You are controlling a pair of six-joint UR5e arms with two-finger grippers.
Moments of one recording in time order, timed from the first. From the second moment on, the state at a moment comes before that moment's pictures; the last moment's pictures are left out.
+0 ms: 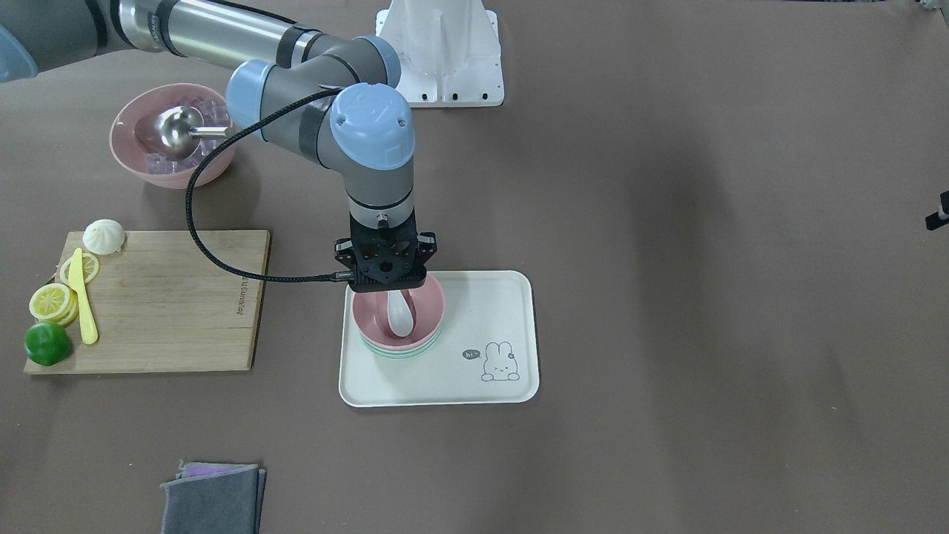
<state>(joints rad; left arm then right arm) -1.46 -1.68 -1.55 -1.59 -2.46 0.14 0.65 -0.70 1.45 -1.67 1.91 0.97</state>
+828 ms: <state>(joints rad) -1.51 -1.67 -1.52 -1.58 -2.45 0.14 0.83 -0.78 1.50 -1.67 1.96 0.89</state>
